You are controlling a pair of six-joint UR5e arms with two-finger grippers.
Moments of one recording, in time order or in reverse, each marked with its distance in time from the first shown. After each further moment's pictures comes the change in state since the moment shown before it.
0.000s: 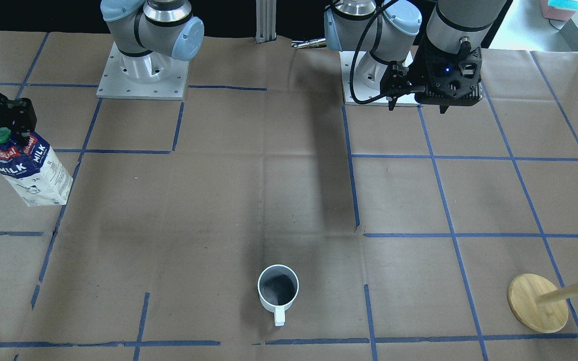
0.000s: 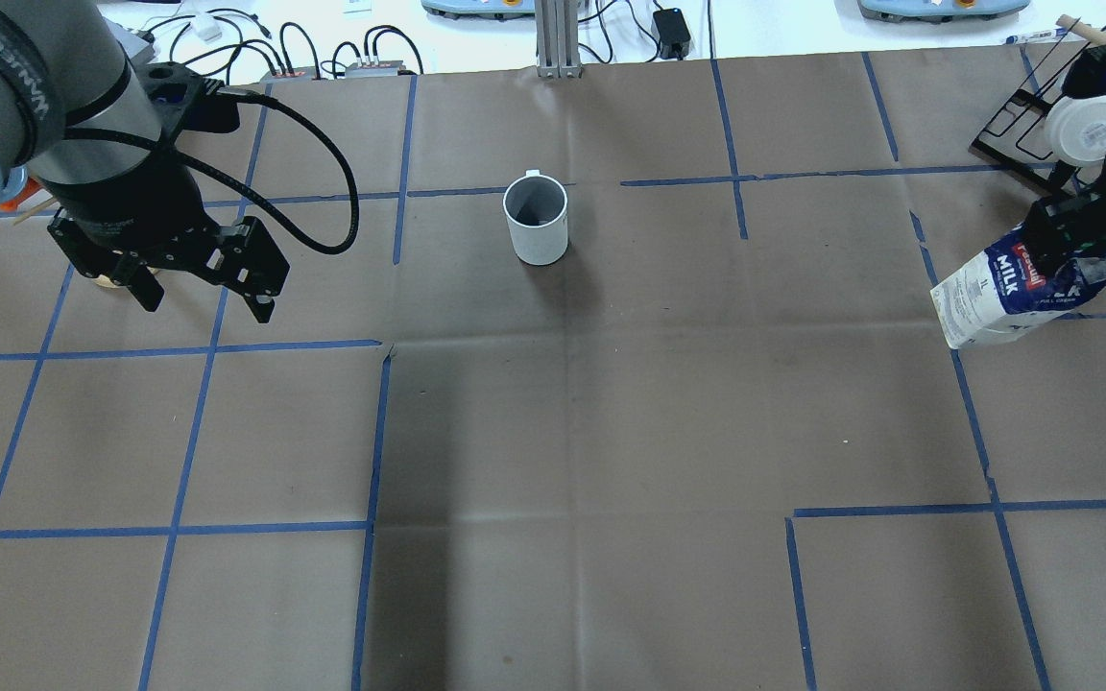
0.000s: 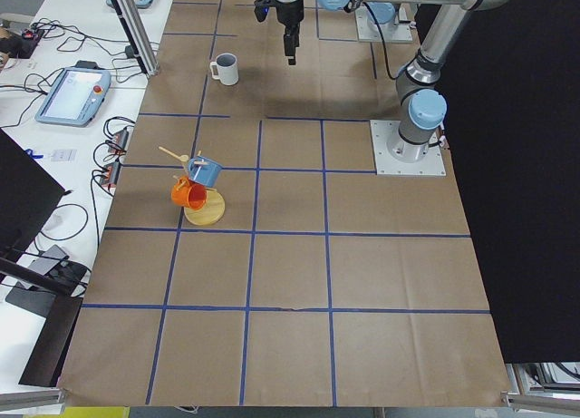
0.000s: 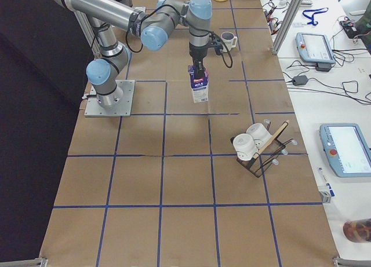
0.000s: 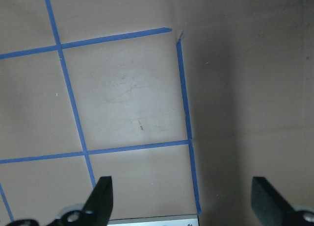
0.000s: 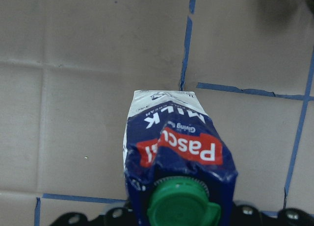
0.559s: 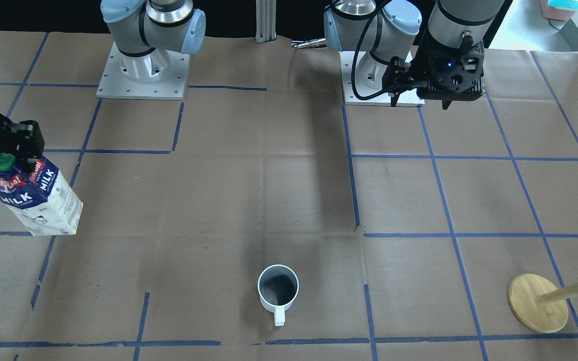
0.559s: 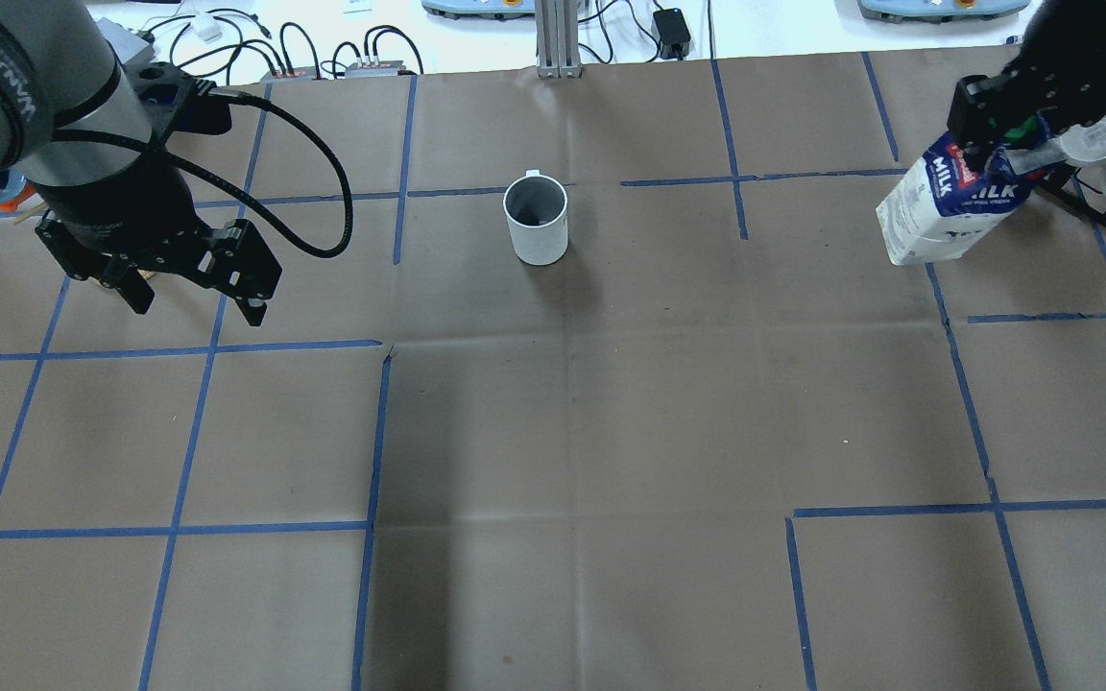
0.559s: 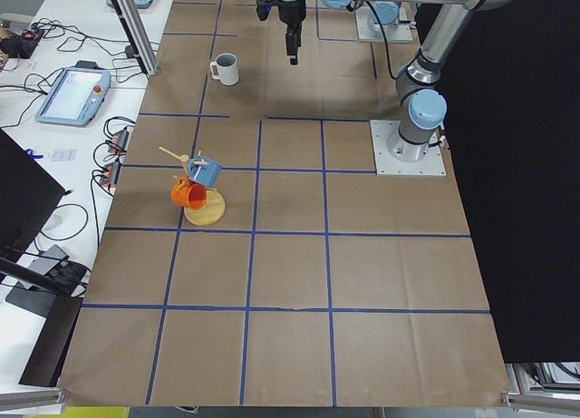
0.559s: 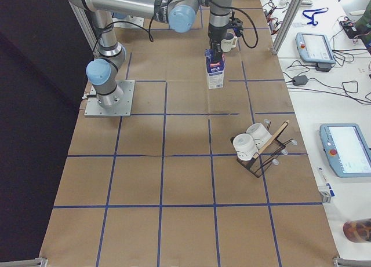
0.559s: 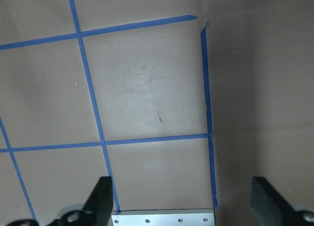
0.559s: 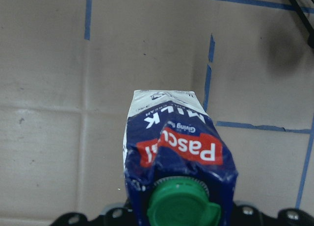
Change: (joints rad) left arm 0.001 0.010 0.007 -0.017 0.006 0.000; right arm 0.210 0.197 -0.311 0.125 -0.011 0.233
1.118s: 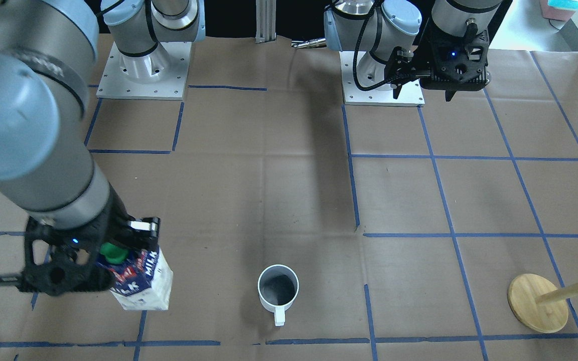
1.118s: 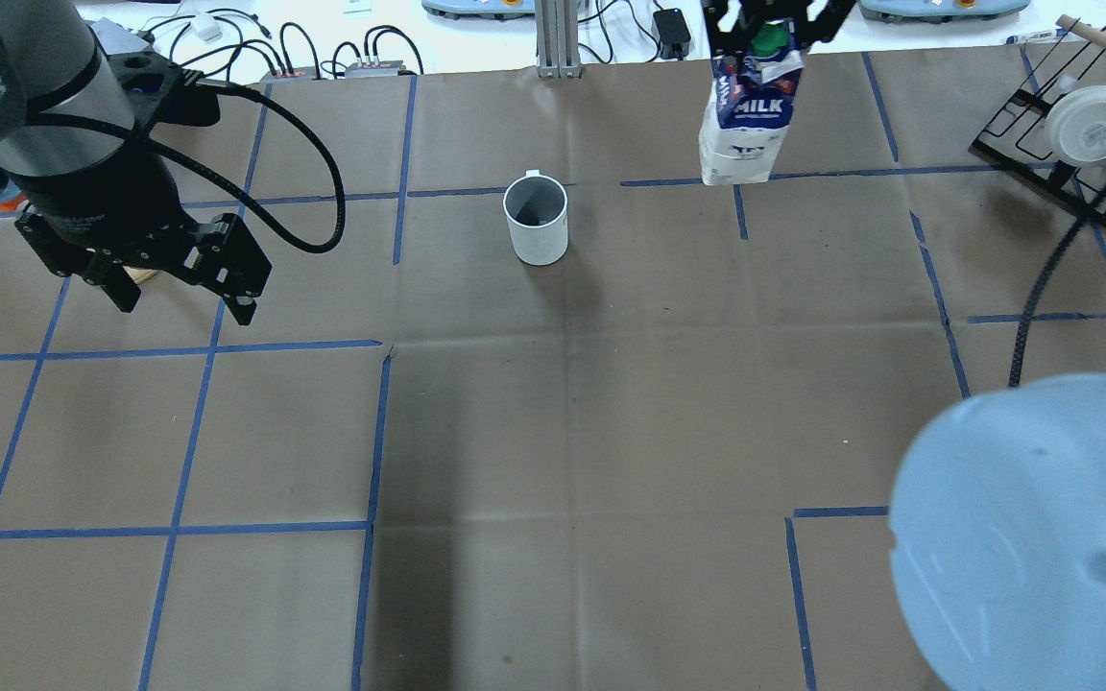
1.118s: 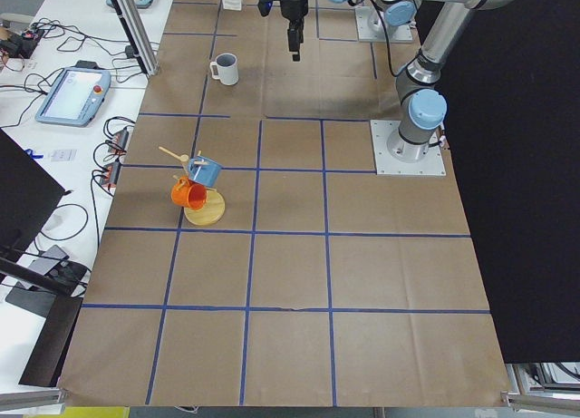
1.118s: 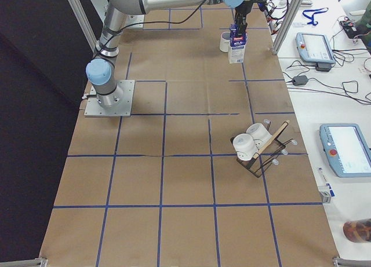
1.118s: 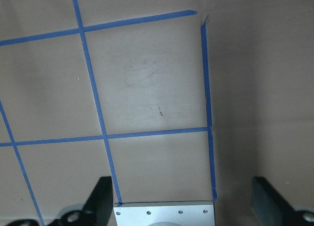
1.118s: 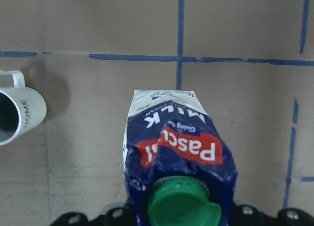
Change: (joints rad) left arm 0.000 0.009 0.026 -0.039 0.003 0.002; right arm 0.295 0.433 -0.536 0.137 0.002 0.376
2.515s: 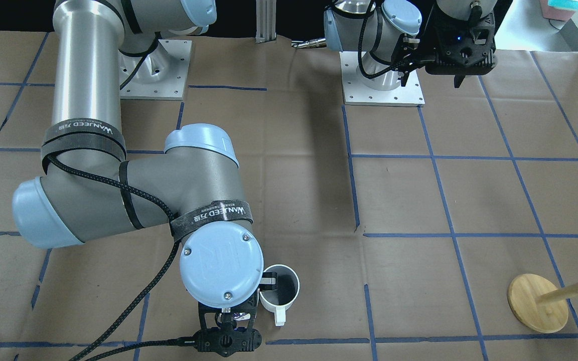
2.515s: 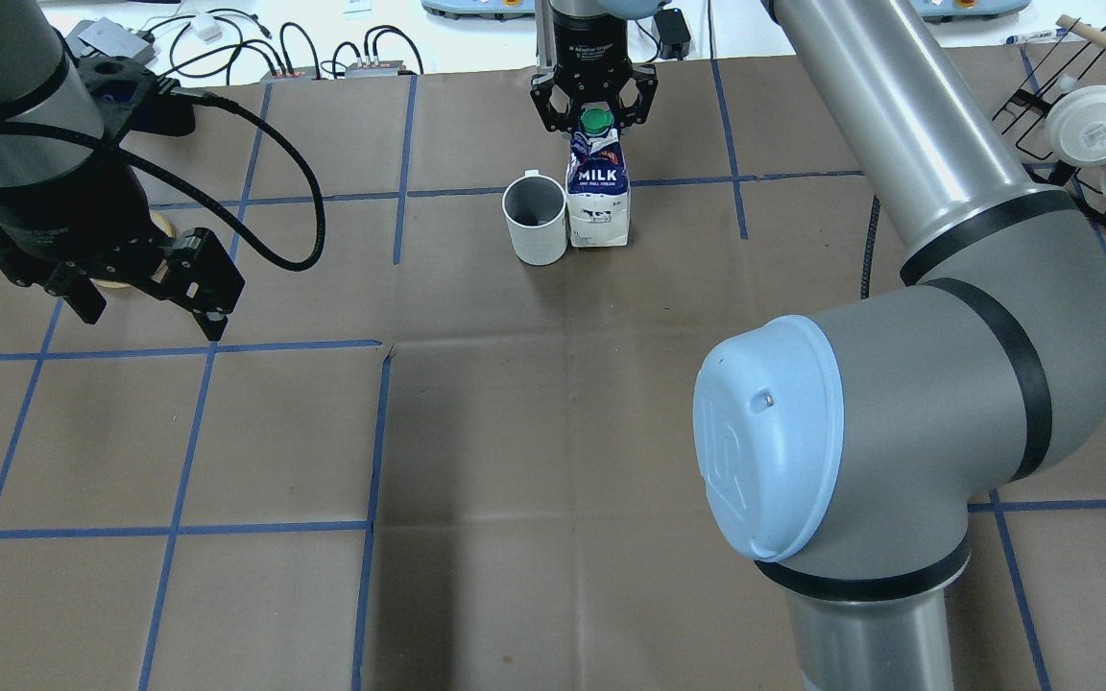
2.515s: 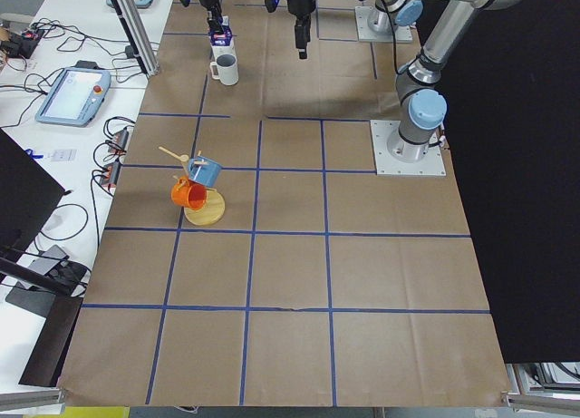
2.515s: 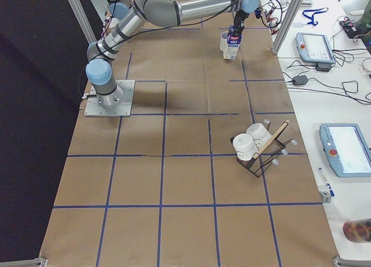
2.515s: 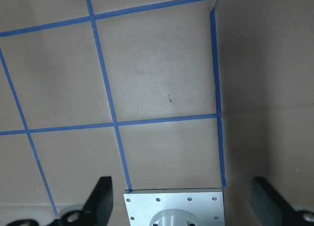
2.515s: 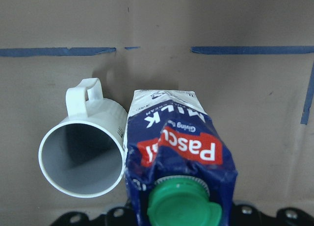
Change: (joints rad) left arm 0.005 0.034 0.000 -0.040 0.046 0.008; right arm 0.153 0.296 -0.253 0.118 0.053 0.179
